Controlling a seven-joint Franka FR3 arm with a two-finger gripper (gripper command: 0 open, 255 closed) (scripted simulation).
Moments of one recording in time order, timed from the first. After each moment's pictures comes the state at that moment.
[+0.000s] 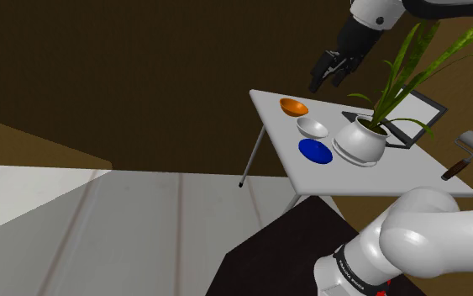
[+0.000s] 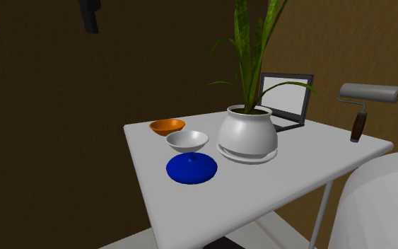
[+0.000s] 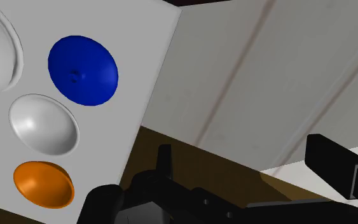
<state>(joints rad) 0.01 -0.78 0.04 -2.30 -0.12 1.69 0.09</state>
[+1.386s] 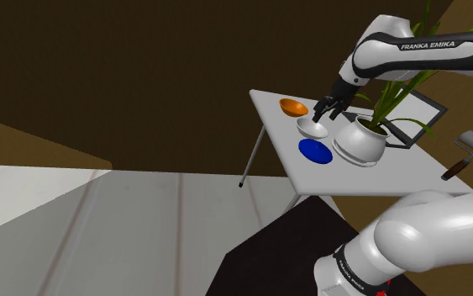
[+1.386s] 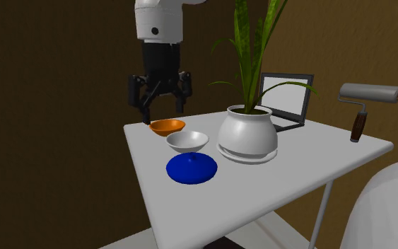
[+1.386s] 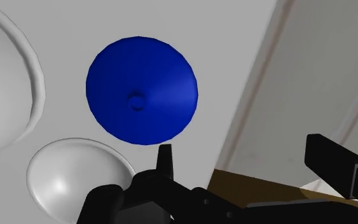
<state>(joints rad) -0.12 -0.50 -0.34 -2.46 -0.20 2.06 -0.17</state>
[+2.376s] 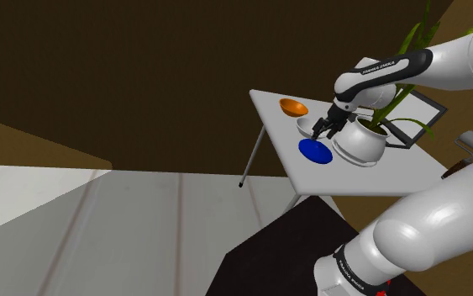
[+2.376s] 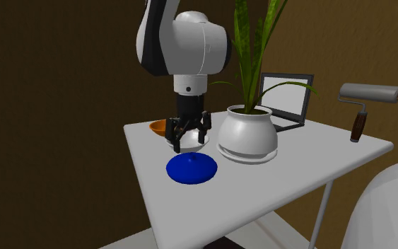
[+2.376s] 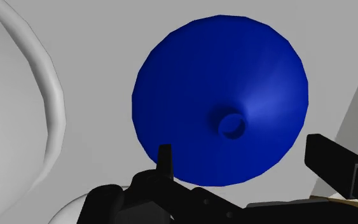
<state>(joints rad) -0.13 -0.16 -0.55 -2.43 -0.08 2.32 -0.39</state>
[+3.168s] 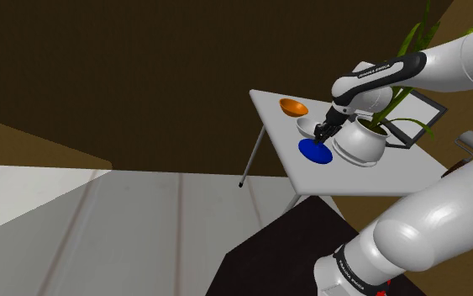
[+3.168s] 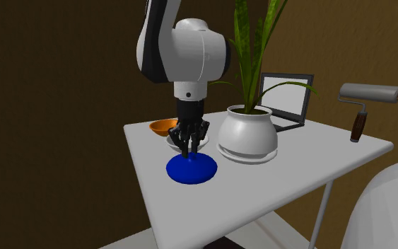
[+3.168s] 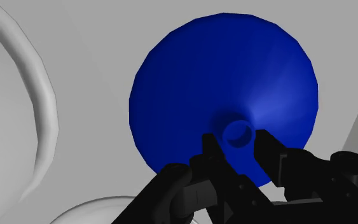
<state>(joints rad) -0.13 -0.13 -0.56 -2.44 -0.07 2.36 -0.40</state>
